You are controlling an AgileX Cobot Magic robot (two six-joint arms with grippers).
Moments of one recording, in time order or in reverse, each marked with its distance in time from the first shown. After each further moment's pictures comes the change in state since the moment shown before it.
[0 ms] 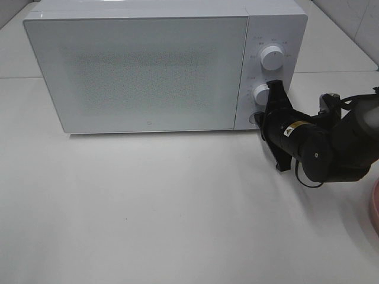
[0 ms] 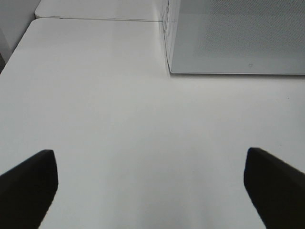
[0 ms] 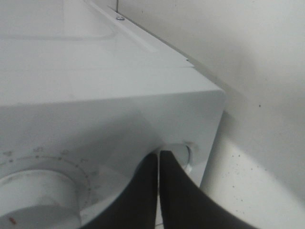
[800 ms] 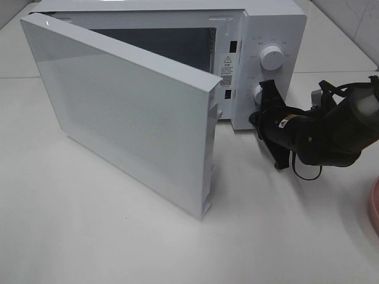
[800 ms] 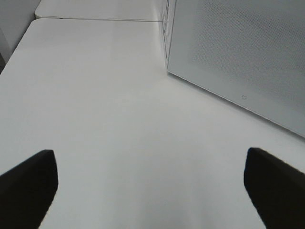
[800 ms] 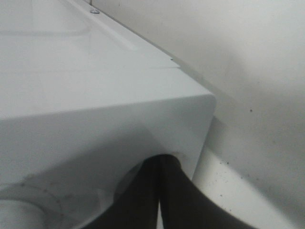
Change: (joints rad) left arm 0.000 0.000 0.000 0.000 0.000 0.000; right arm -0.021 0.019 -0.099 0.013 0.185 -0.056
